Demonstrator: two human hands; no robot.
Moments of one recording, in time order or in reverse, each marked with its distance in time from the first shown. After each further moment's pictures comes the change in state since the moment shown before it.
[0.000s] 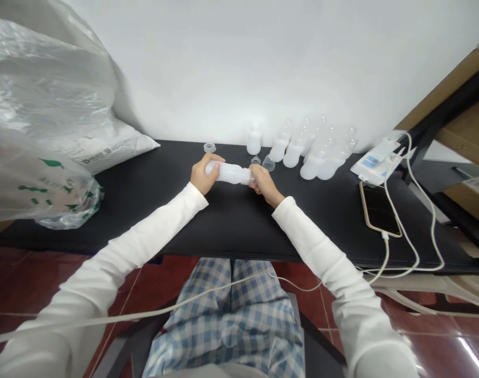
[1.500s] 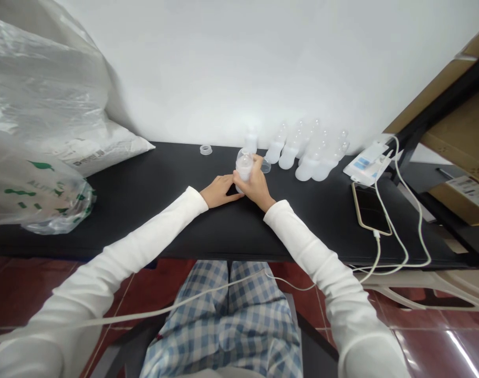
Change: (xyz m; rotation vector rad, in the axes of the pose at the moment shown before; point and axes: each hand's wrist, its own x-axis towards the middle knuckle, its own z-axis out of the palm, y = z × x) left_hand -0.012 -0.009 0.034 0.248 -0.632 0.131; right_hand 0.009 0.019 0.008 -0.559 0.318 -0.658
